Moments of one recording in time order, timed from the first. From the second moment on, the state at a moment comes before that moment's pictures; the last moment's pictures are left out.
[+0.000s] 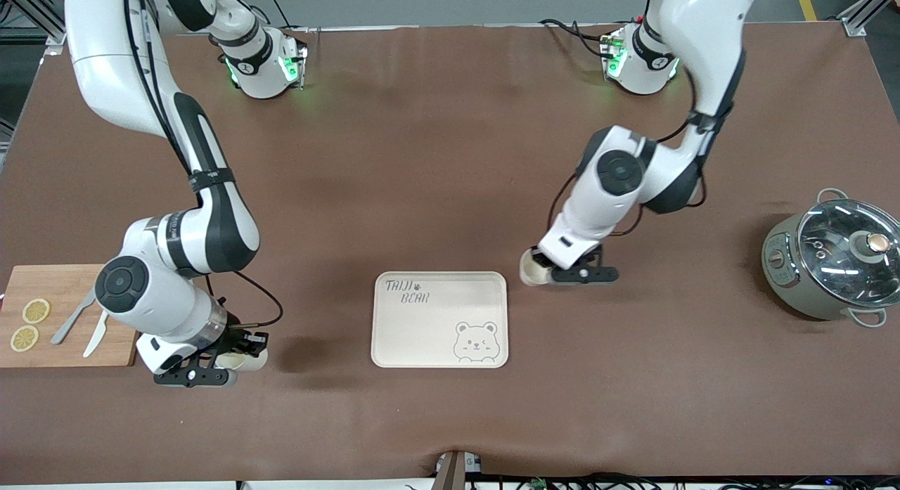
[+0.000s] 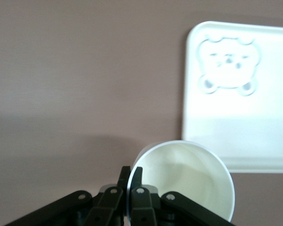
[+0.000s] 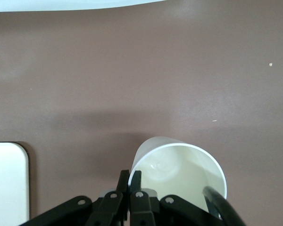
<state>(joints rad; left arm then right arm) -0.42 0.51 -0.11 -1.79 0.06 2.45 -0.61 0.18 0.74 0.00 -1.28 0.04 2.17 0.20</state>
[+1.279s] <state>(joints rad) -0.57 0.90 -0.04 -1.24 0.14 2.34 -0.76 0.50 0.86 0.03 -1.20 0.04 2.28 0.39</state>
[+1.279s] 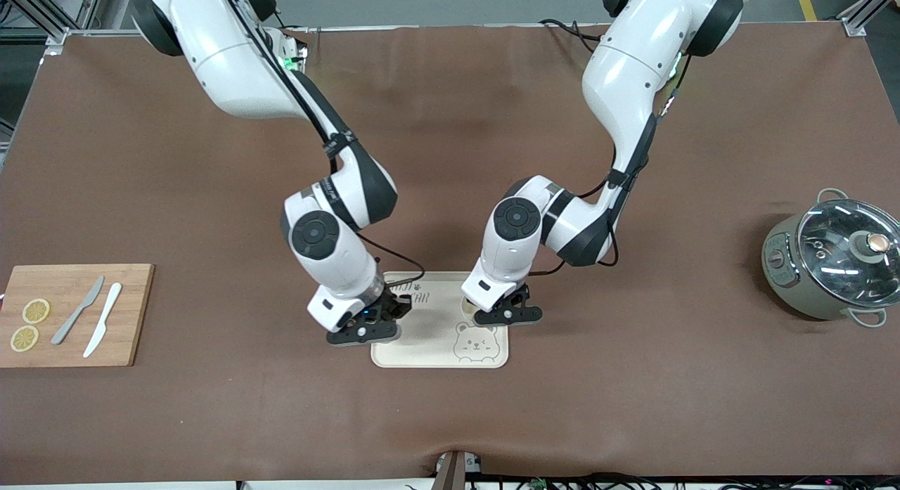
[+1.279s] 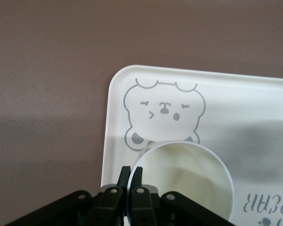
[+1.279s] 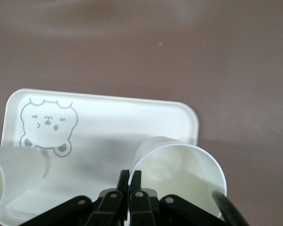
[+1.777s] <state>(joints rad) -0.57 0.92 -0.04 -1.23 0.14 2.39 -0.76 0.55 0.92 0.03 -1.17 0.04 2.28 0.38</state>
